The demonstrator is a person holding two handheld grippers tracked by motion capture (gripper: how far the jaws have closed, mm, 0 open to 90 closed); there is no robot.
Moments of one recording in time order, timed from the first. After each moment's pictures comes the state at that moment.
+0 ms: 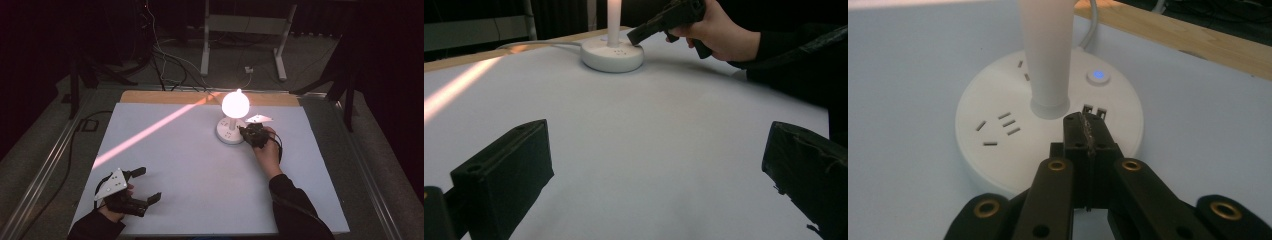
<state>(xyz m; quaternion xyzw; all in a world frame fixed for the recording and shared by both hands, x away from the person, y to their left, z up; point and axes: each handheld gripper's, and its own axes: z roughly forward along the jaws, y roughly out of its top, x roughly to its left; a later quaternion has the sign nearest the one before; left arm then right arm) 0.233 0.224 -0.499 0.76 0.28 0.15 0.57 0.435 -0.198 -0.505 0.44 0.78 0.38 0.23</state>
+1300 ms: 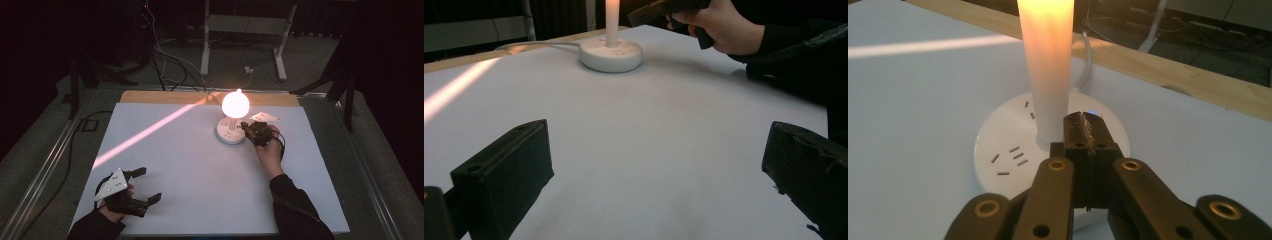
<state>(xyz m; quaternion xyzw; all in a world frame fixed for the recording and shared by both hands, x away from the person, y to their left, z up) 0.232 0.223 -0.499 0.76 0.28 0.15 0.57 0.425 -0.202 -0.486 0.43 0.76 0.42 0.25</state>
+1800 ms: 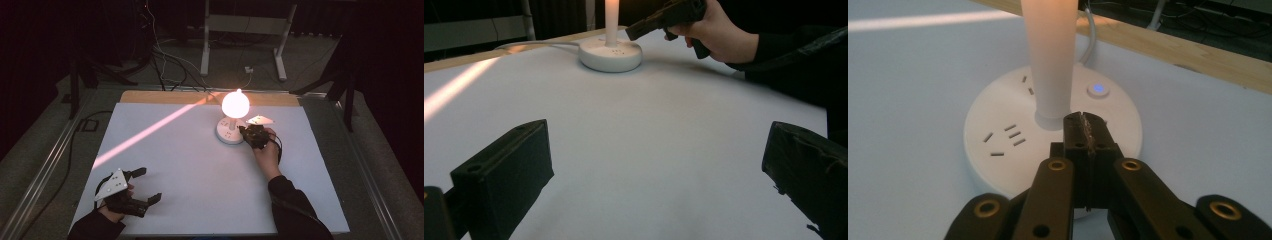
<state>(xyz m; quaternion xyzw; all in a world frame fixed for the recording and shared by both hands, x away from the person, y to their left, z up) 0.232 0.223 -0.499 0.76 0.28 0.15 0.57 0.428 -0.197 -0.505 0.43 0.77 0.40 0.25</state>
